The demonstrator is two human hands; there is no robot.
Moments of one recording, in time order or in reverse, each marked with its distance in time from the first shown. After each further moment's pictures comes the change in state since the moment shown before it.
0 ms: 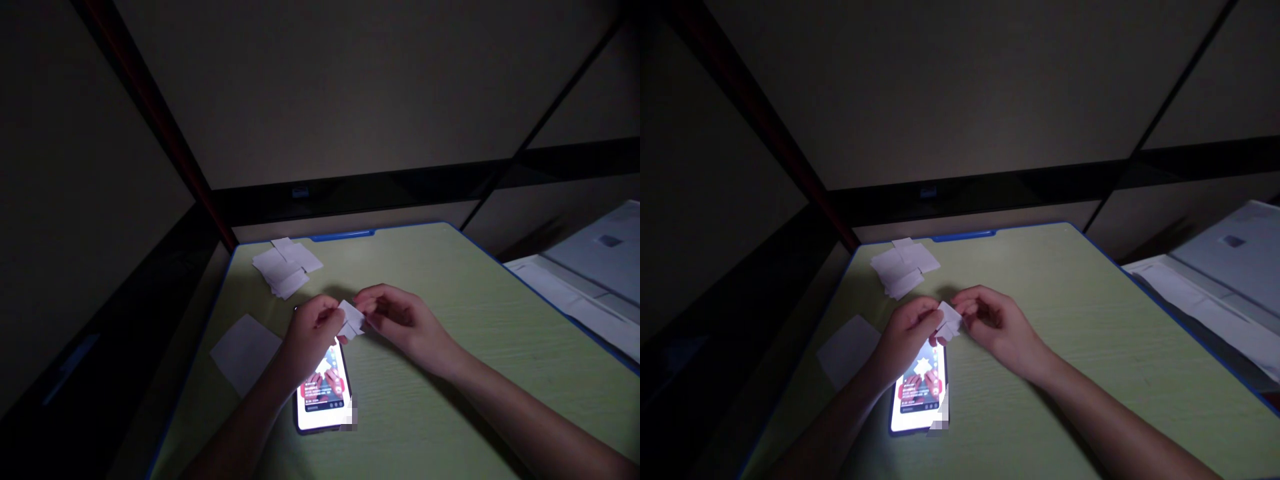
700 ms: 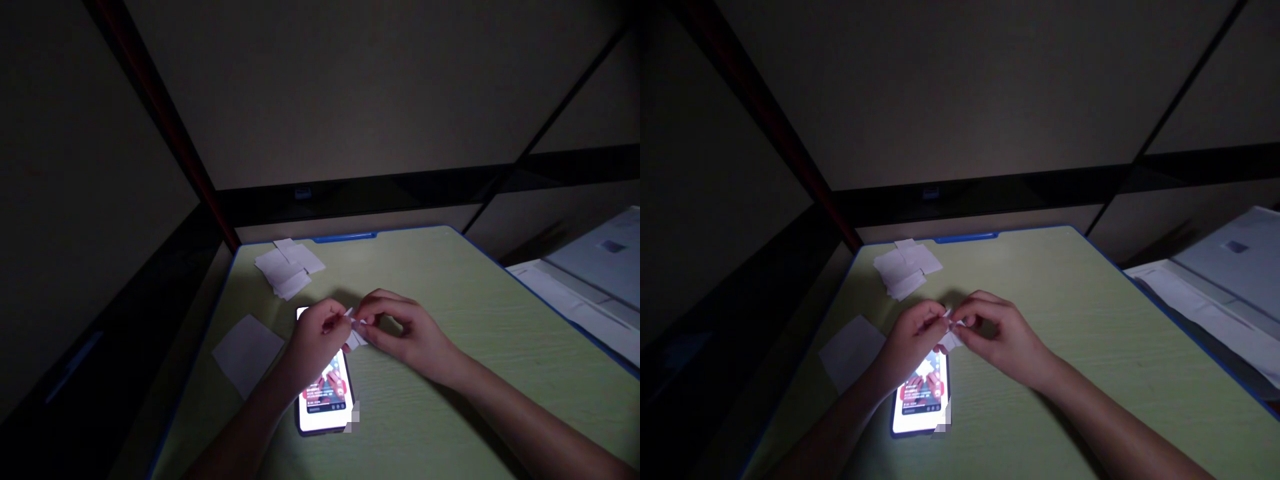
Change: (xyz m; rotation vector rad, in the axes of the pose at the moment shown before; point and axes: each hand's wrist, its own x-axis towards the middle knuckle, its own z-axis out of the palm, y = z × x) left_hand -0.002 -0.004 0.003 -0.012 -0.027 0.013; right_hand -0.001 -0.003 -0.003 -0.370 -0.054 -0.216
